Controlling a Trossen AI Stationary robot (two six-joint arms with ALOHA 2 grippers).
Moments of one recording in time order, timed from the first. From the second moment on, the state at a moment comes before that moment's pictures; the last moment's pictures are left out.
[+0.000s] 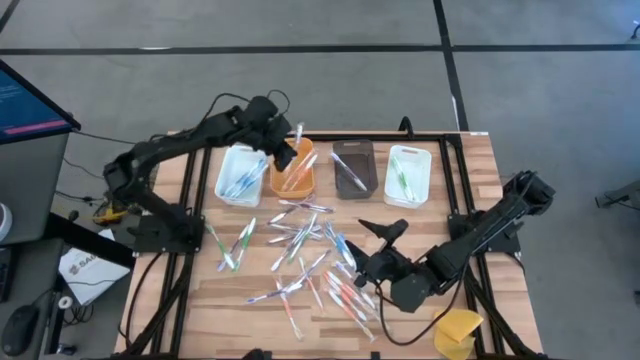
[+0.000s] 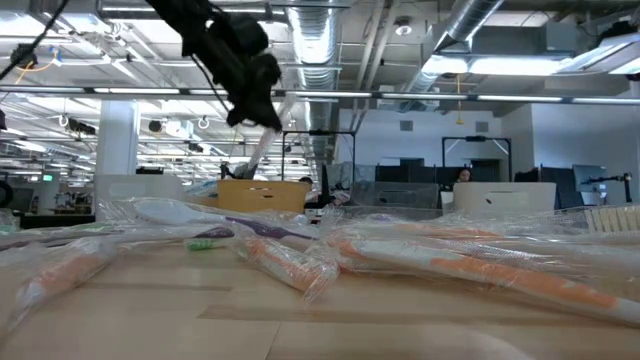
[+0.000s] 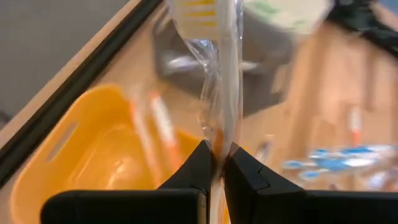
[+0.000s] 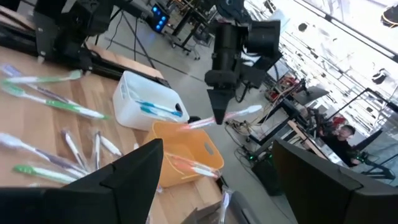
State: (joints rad) left arm 0.63 1.53 1.22 -0.55 0.30 -0.01; right arm 0.66 1.57 1.15 -0.10 1.36 -0.15
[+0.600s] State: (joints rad) left arm 0.66 1.72 1.24 -0.57 0.36 -0.04; right arm 0.58 1.57 1.15 -0.23 1.24 0.00
